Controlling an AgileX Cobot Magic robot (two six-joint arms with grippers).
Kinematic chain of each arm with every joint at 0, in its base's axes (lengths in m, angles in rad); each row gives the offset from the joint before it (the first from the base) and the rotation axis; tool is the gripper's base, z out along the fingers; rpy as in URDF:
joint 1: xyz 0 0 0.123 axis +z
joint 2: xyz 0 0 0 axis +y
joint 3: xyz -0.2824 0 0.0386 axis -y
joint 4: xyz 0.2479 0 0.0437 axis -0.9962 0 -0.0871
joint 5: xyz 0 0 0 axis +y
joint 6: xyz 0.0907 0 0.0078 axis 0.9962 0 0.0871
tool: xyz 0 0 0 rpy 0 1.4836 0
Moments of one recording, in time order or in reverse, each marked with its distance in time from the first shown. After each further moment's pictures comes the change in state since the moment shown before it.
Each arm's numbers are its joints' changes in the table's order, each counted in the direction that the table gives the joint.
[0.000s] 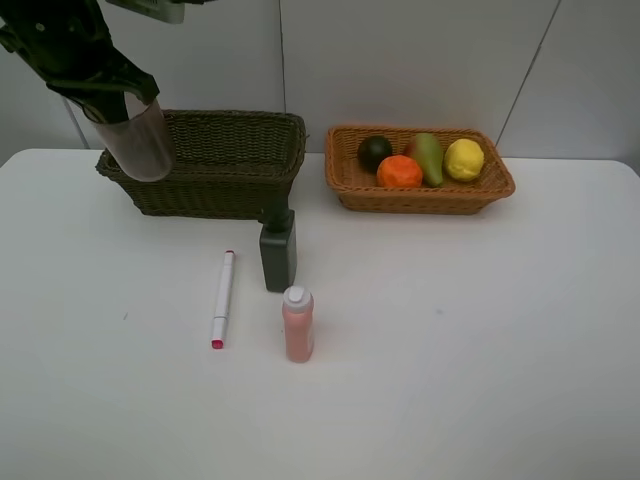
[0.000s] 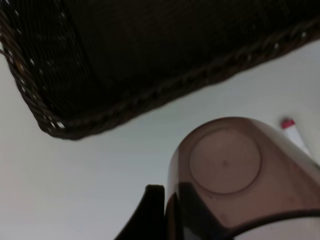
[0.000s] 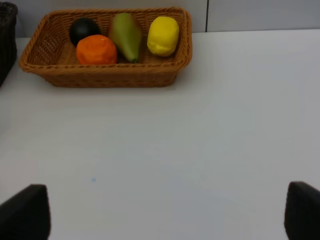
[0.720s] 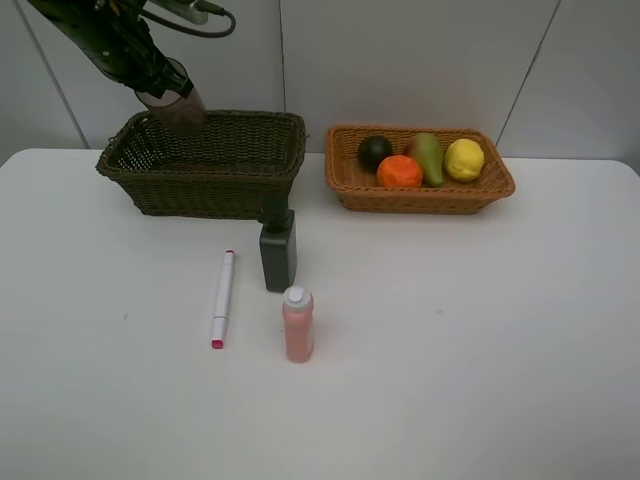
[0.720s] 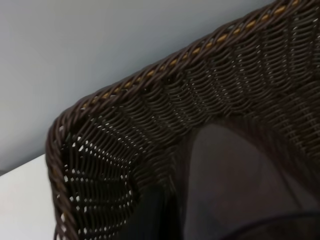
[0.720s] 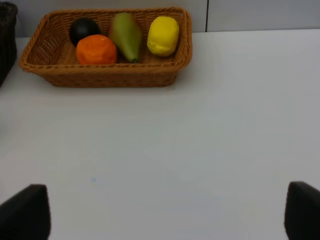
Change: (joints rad) left arm 0.047 0.220 0.022 -0.087 -0.522 0.020; right arm 0.000 0.000 0.000 0.000 0.000 0.000
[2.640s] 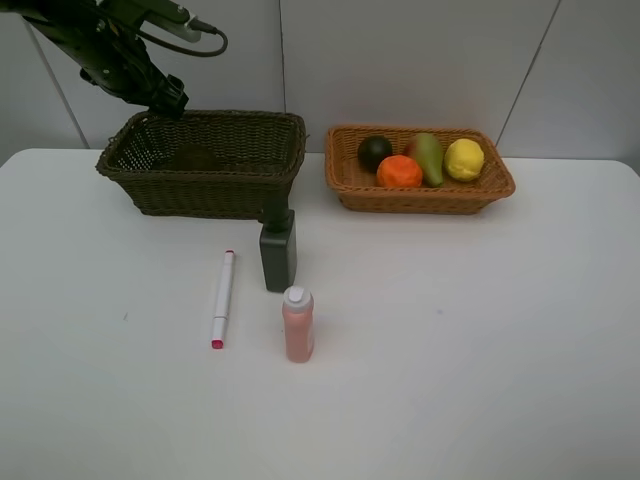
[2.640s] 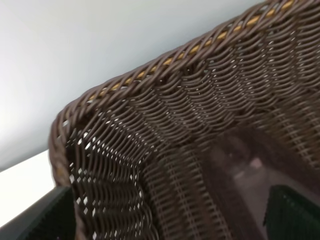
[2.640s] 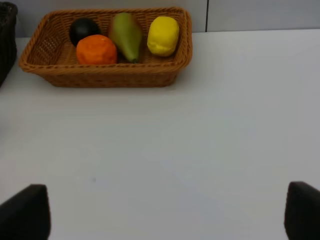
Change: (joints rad) left arm 0.038 0.028 0.000 0.035 -0.025 0.030; right arm 0.000 0.000 0.000 0.000 0.000 0.000
